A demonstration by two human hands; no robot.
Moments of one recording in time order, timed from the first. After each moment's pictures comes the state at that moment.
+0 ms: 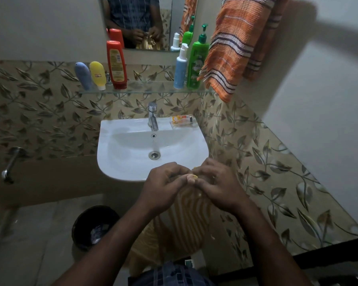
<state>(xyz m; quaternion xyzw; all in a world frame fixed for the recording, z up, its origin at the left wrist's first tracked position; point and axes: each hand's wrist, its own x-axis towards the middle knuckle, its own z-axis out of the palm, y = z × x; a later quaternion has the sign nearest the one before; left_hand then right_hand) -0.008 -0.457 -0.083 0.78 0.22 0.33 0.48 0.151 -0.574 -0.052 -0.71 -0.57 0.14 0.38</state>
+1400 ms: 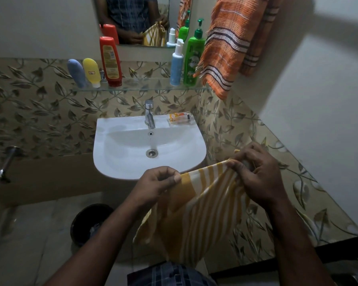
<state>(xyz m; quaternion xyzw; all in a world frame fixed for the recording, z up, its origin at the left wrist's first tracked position) -0.009 -0.449 -0.095 0.60 0.26 0.21 0.73 0.208 -0.619 -0.024 -0.75 -0.50 0.00 0.43</state>
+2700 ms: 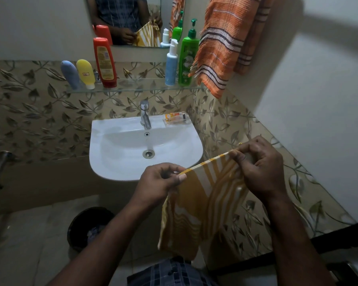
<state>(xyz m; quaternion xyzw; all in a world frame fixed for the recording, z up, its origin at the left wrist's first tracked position) -0.005 -0.464 -0.072 0.63 0.31 0.23 0.67 0.203 -0.618 -0.020 -0.77 -0.45 -0.07 0.45</state>
